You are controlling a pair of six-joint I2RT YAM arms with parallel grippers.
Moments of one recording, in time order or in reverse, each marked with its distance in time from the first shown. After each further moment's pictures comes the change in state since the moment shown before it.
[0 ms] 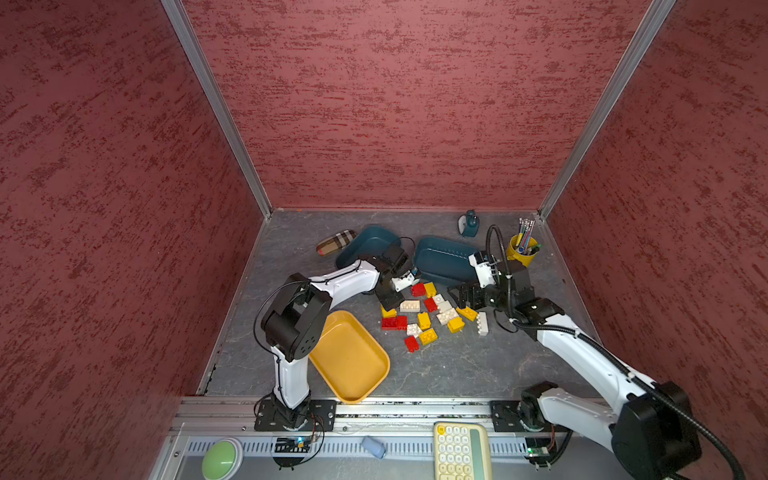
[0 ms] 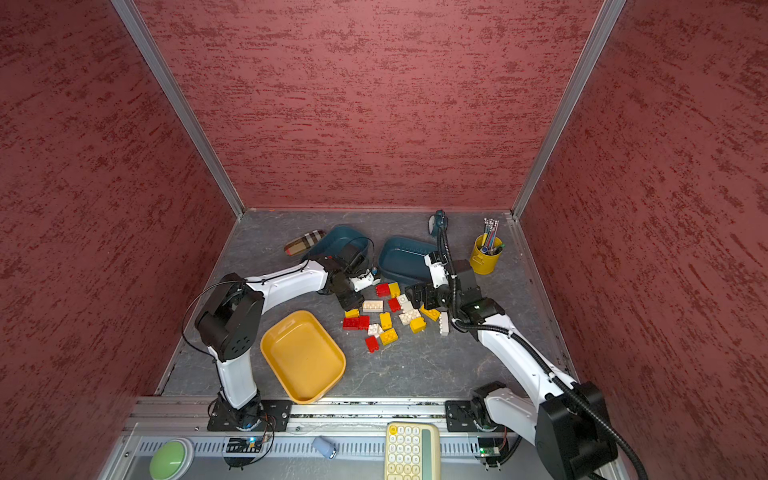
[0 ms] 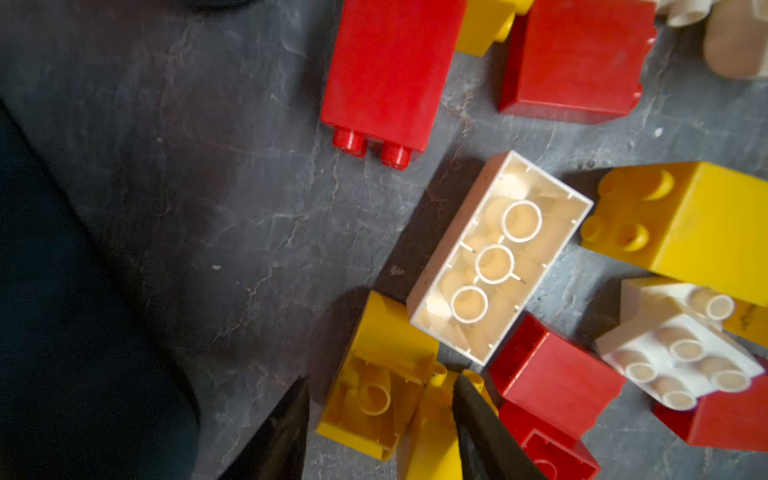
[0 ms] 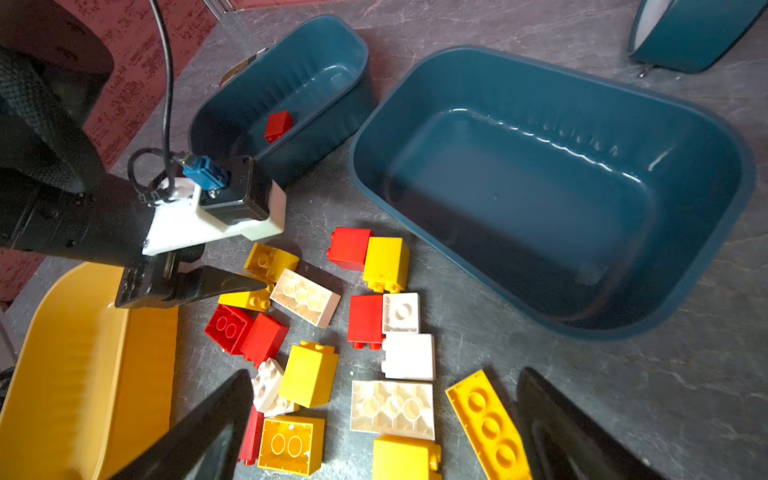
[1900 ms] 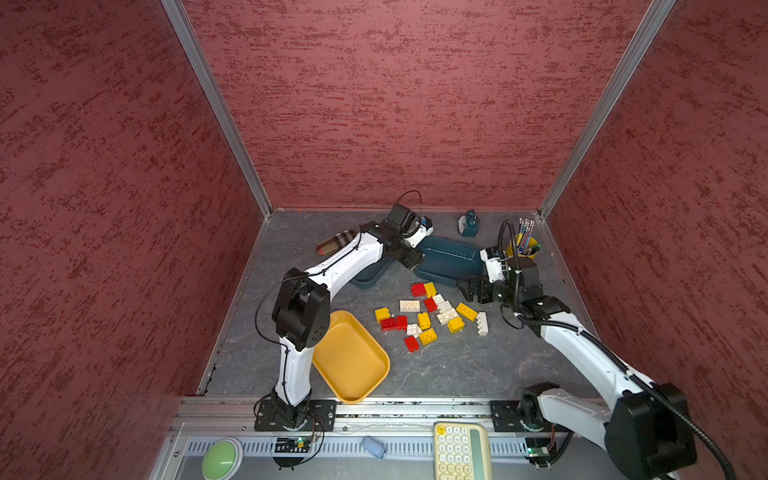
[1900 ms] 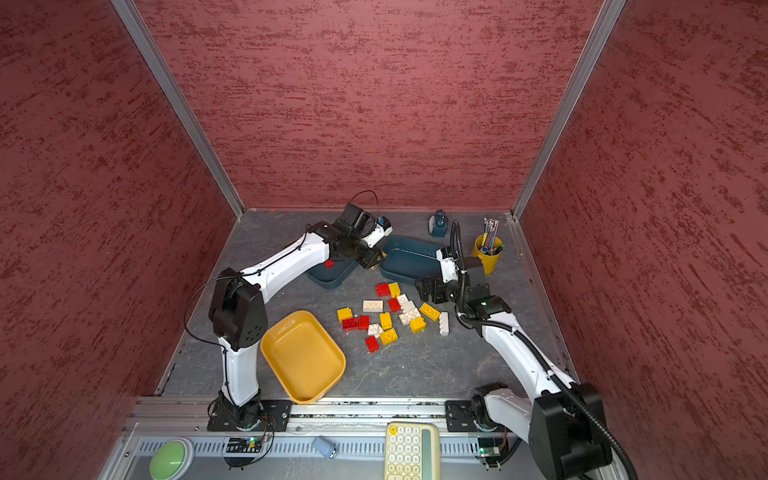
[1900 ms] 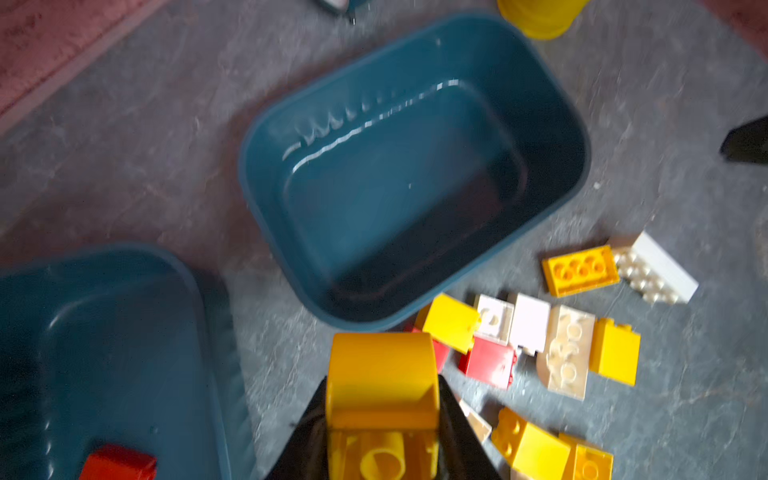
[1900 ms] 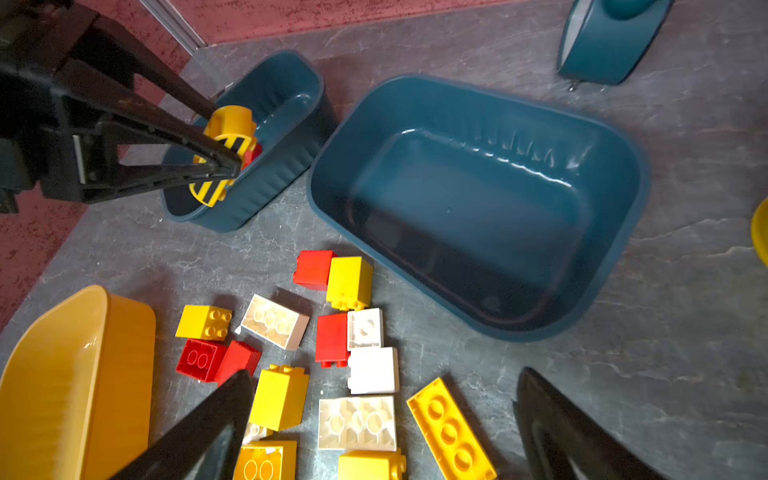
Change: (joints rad) left arm 0.028 0.132 0.489 -0.005 0.161 -0.277; right arm -0.122 0.016 0.018 0.021 -0.023 0.000
